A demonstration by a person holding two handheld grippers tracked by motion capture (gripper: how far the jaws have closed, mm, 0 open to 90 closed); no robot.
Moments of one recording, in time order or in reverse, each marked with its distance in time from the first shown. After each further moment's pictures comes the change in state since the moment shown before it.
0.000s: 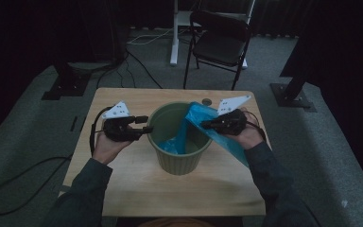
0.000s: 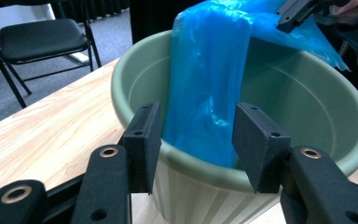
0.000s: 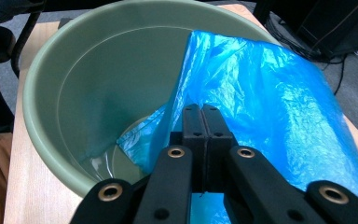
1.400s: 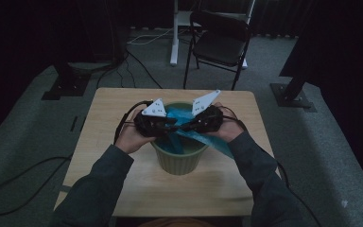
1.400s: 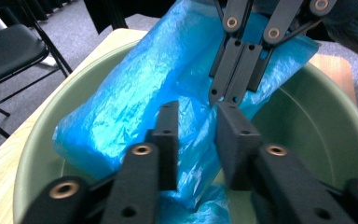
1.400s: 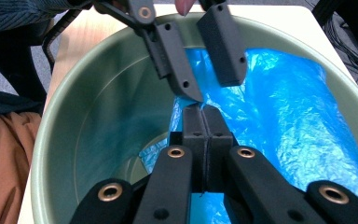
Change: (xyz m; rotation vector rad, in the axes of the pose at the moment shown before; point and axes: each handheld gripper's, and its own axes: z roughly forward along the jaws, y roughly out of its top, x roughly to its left) left arm -0.031 0.049 0.063 0.148 -0.101 0.234; right arm 0.006 0.042 0.048 0.080 0.167 -0.137
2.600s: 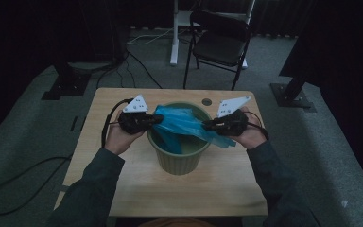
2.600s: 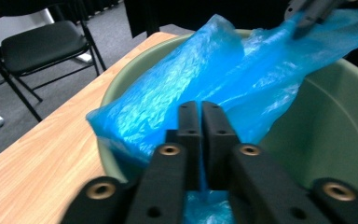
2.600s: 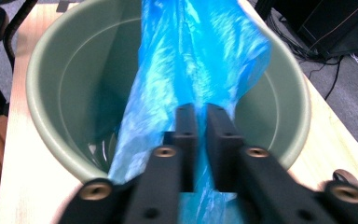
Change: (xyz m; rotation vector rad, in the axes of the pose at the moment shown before) left arm 0.016 -0.026 -0.029 -0.071 0.114 -0.119; right arm 0.012 -0.042 -0.049 -0.037 -0.187 0.085
